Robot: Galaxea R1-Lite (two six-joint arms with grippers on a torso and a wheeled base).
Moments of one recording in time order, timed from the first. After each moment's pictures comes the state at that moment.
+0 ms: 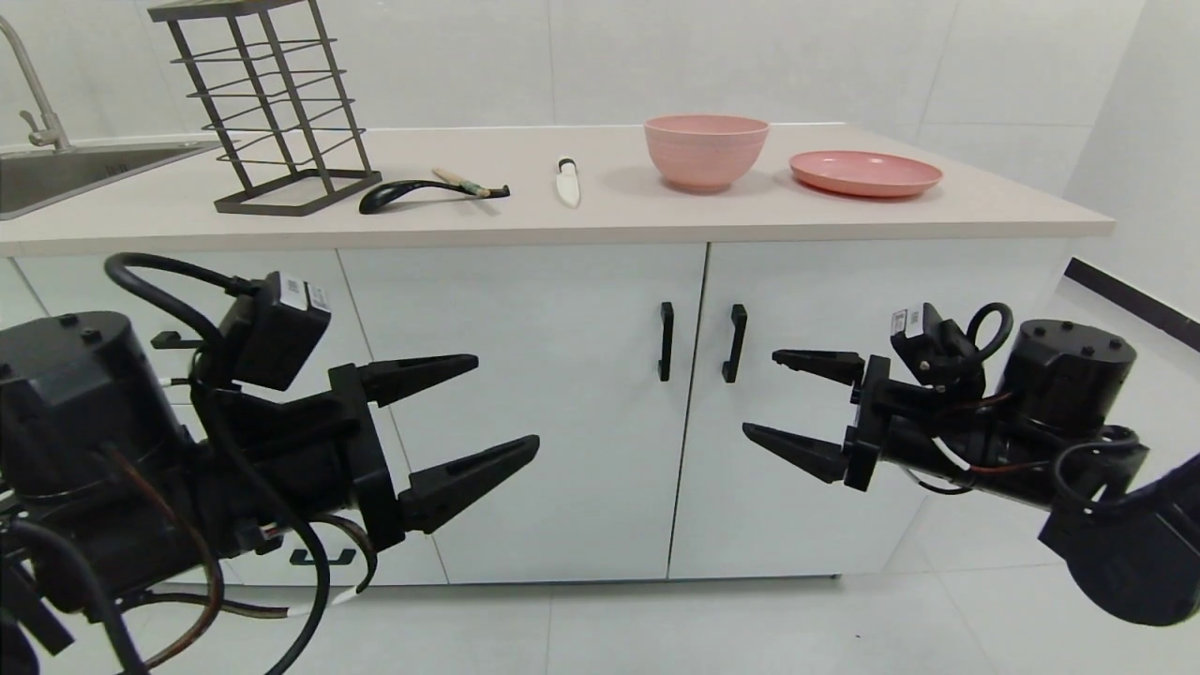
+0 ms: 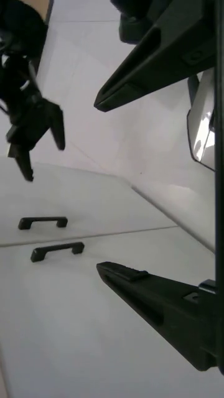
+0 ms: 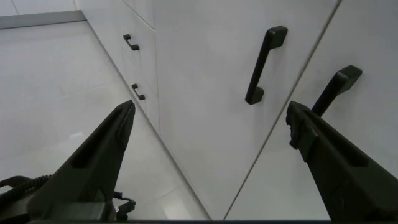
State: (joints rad) left arm -0.49 1.45 -0.44 -0.96 -0.51 0.03; right arm 0.30 1.92 -0.51 -1.29 0.74 -0.17
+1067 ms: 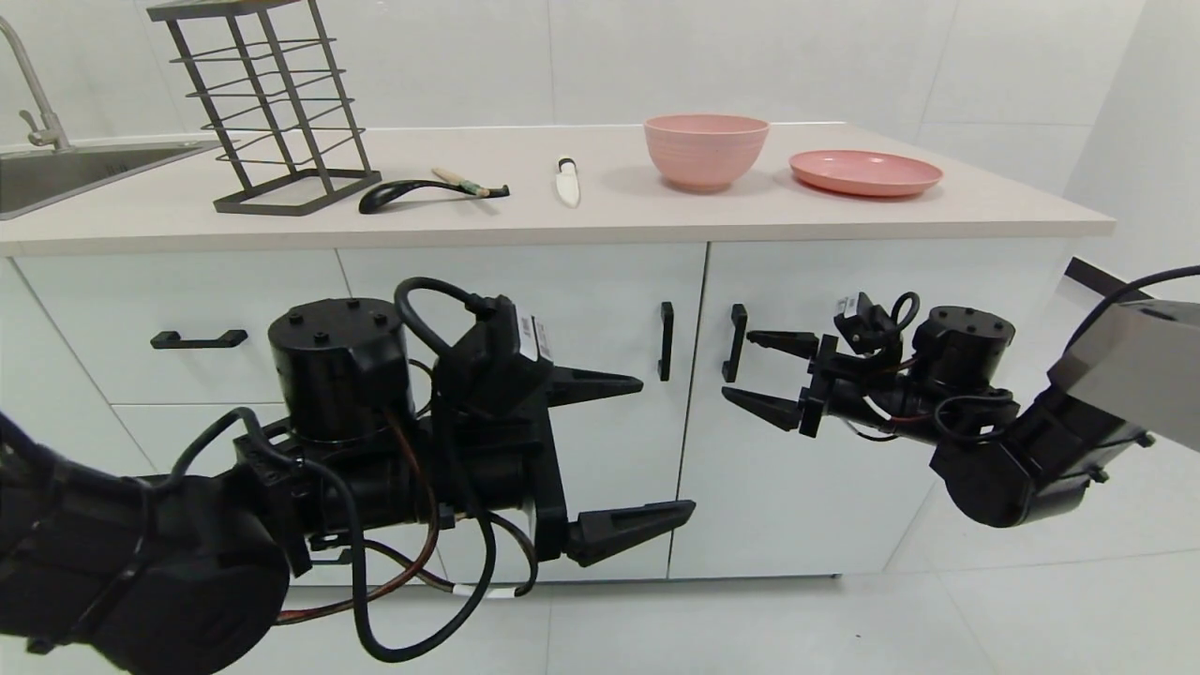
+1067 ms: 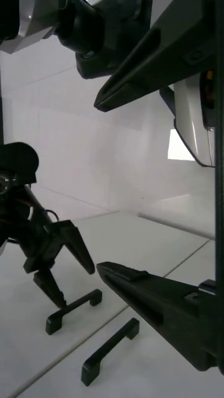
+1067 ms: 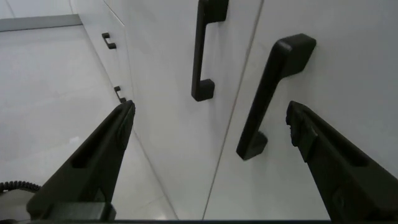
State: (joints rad) left arm -0.68 1.75 -0.68 -0.96 -0.67 0.22; right arm 0.20 2.24 -0.84 -1.33 0.88 -0.15
